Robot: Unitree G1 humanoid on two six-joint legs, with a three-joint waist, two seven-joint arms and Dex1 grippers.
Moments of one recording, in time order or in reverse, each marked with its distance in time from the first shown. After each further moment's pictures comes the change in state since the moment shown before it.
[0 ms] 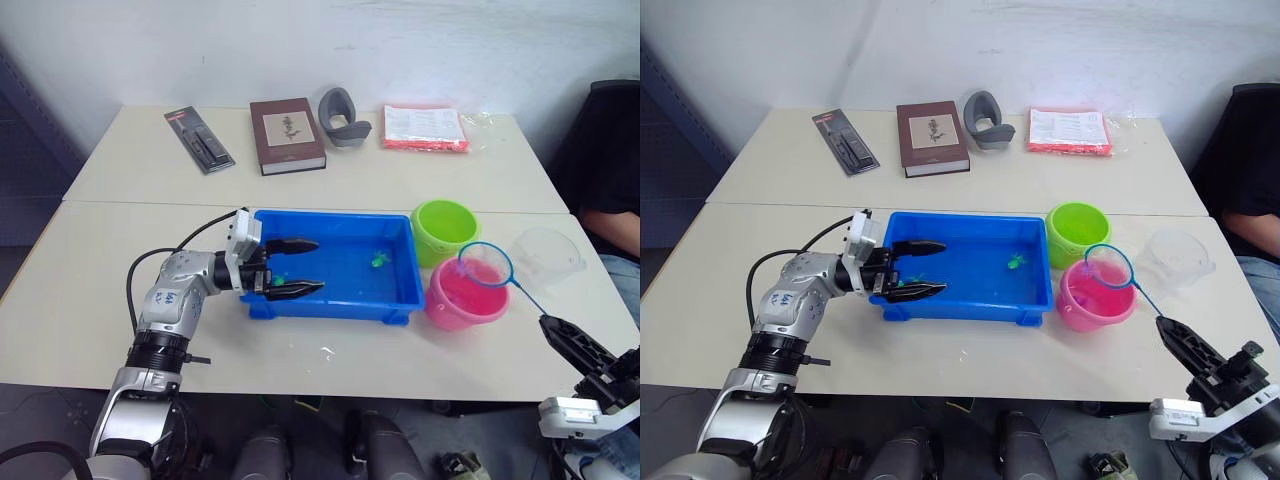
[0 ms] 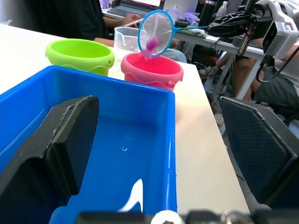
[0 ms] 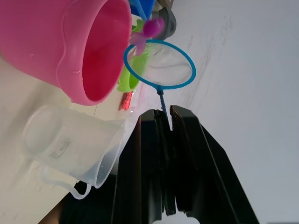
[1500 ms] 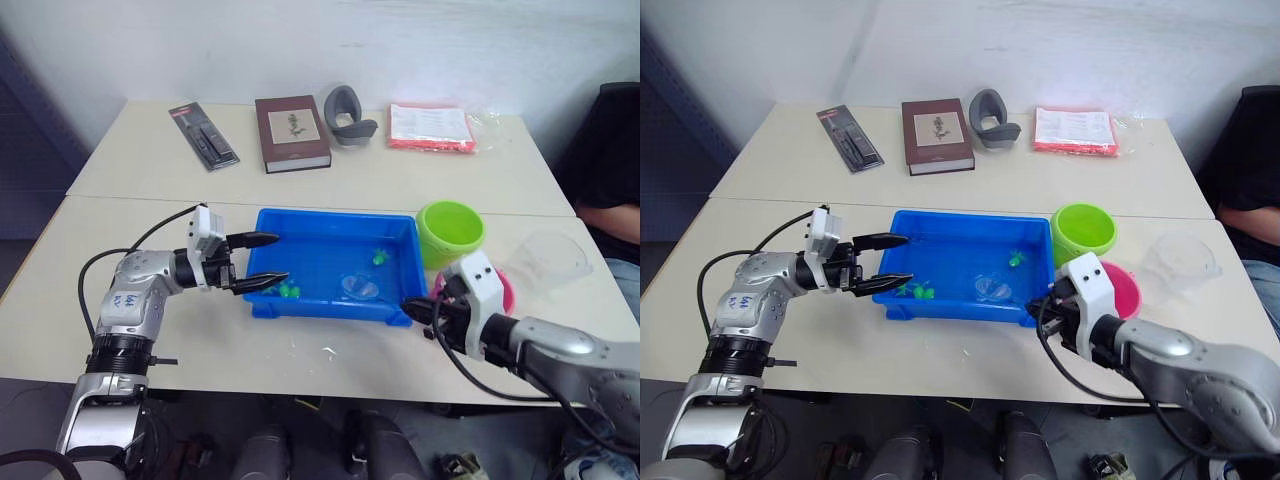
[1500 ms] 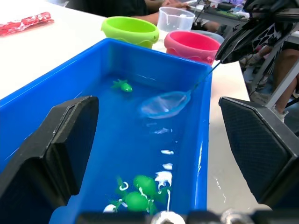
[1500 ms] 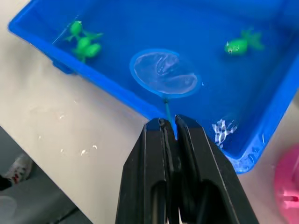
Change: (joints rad) left arm 0.042 0.150 0.080 0.027 0.003 -0.040 0.020; right arm -0.870 -0.142 0.668 -0.226 2.227 1.823 -0.097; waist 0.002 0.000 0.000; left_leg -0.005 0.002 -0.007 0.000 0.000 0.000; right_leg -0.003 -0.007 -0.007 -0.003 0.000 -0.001
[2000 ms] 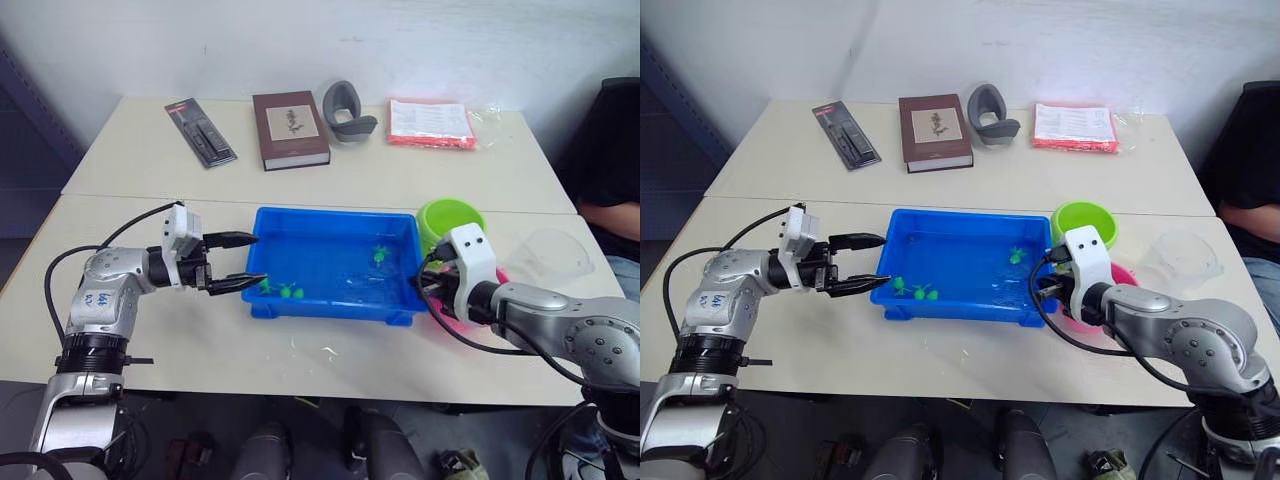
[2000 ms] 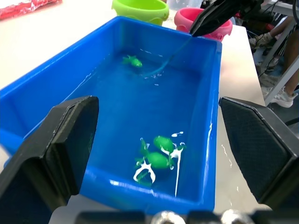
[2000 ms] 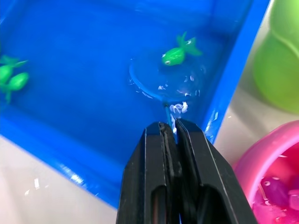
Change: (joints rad) left arm -0.011 0.094 0.017 0.056 0.008 -0.019 -0.064; right arm -0.162 0.112 0.036 0.142 -0.164 0.062 -0.115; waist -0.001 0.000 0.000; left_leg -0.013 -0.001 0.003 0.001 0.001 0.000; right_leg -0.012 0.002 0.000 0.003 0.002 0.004
